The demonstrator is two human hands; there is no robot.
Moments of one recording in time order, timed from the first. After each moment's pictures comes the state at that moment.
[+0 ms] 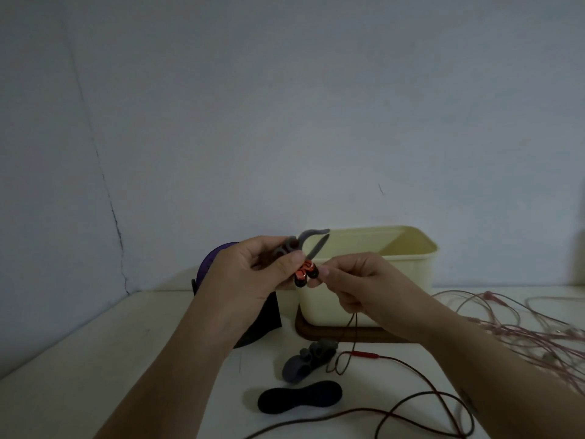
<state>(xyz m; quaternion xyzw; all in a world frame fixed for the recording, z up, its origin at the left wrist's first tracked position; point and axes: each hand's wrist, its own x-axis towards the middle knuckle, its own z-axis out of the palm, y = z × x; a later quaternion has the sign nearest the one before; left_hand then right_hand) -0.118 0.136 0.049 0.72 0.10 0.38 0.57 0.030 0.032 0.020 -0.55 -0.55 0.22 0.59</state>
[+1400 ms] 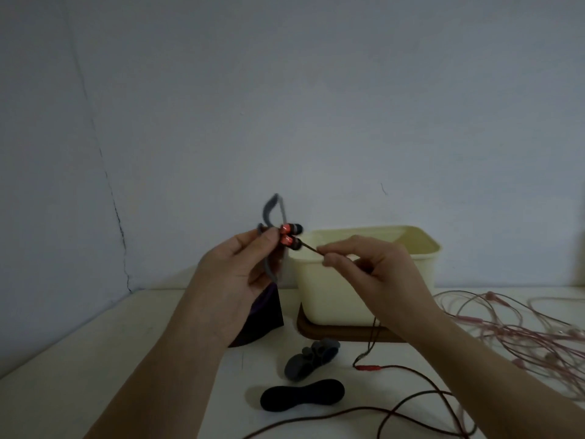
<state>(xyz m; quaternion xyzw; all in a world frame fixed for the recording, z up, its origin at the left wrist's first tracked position) -0.119 0.146 0.053 0.57 0.10 0.39 0.71 0.021 0.029 0.022 -0.59 -0.55 -0.13 0.58</state>
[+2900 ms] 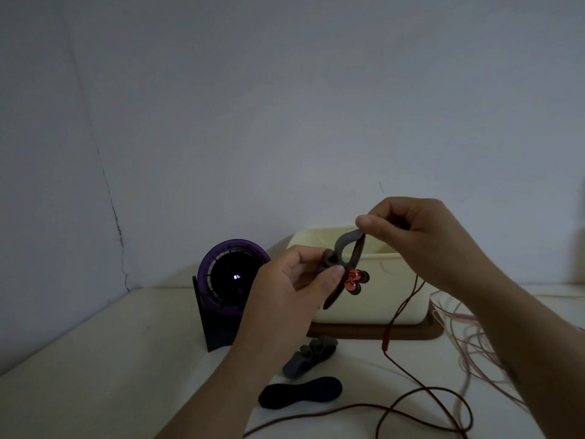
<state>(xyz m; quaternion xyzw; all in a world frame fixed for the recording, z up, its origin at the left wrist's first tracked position) -0.098 0.111 0.024 0.75 0.05 0.40 0.52 0.036 -0.005 0.066 -0.63 -0.54 -0.10 0.55</state>
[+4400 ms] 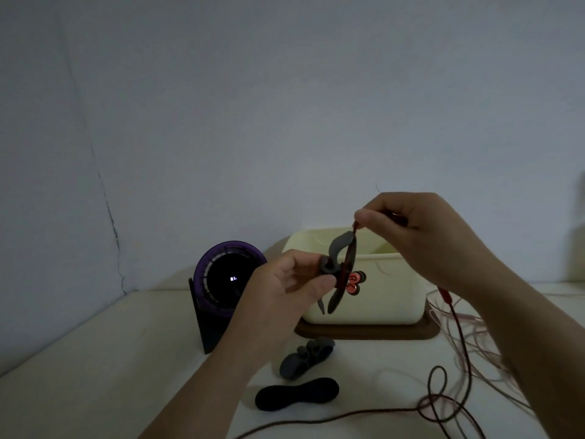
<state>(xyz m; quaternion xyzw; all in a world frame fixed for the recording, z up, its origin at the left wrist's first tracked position) -0.096 0.124 0.023 0.76 0.03 0.36 0.53 0.033 -0.013 0.074 -0.67 -0.55 -0.17 0.48</state>
